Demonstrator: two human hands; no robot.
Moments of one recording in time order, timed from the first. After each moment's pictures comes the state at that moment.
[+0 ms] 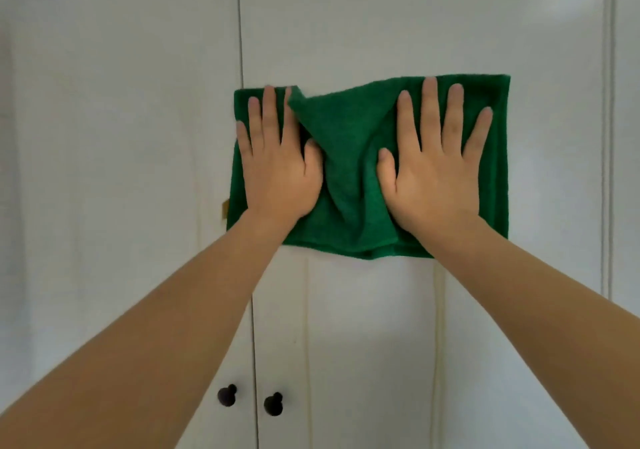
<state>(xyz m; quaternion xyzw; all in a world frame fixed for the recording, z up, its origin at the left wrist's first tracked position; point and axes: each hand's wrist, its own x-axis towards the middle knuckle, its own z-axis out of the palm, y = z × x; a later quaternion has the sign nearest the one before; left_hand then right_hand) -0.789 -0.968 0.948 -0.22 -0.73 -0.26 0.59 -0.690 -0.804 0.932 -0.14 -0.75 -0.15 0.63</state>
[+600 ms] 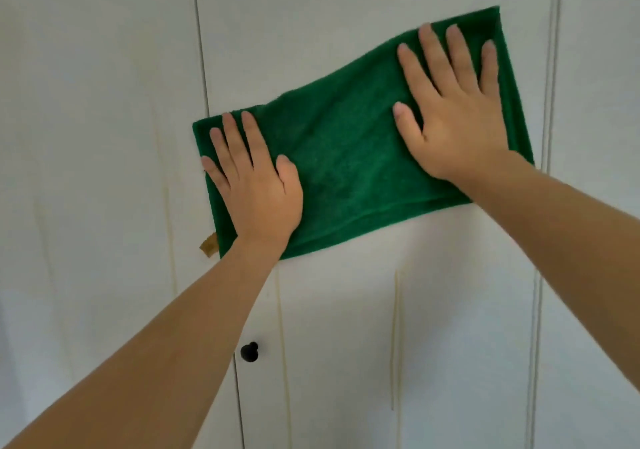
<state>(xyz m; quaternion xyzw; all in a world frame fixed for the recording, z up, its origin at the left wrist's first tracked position) -0.772 -0.945 0.868 -0.15 -0.74 -0.32 0.58 -0.648 -0.737 0.940 -0.07 -0.77 -0.21 0.60</state>
